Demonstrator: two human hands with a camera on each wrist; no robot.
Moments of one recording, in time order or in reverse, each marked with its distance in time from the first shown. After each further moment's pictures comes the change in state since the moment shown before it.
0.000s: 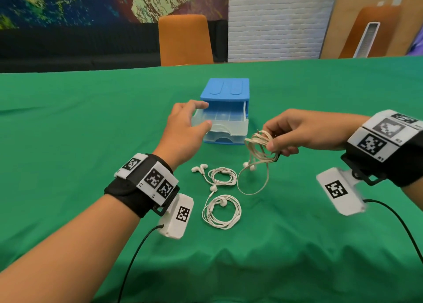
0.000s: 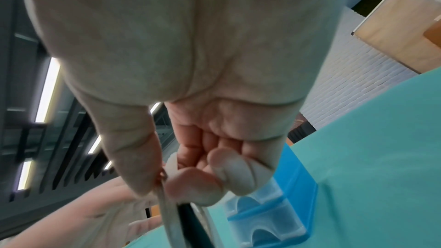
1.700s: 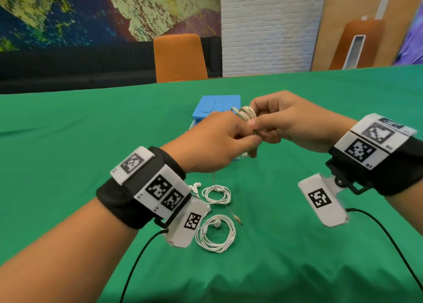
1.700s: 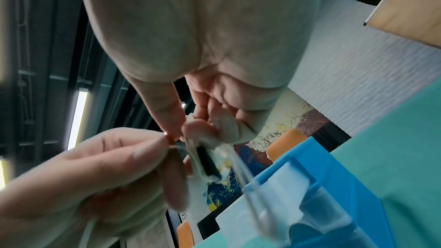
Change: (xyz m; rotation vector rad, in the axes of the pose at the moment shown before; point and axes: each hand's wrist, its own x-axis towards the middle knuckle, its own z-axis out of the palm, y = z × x) left_hand -0.001 0.099 -0.002 0.206 -0.498 0.362; right_hand 0.007 -0.035 -0.008 0.302 0.347 -0.162
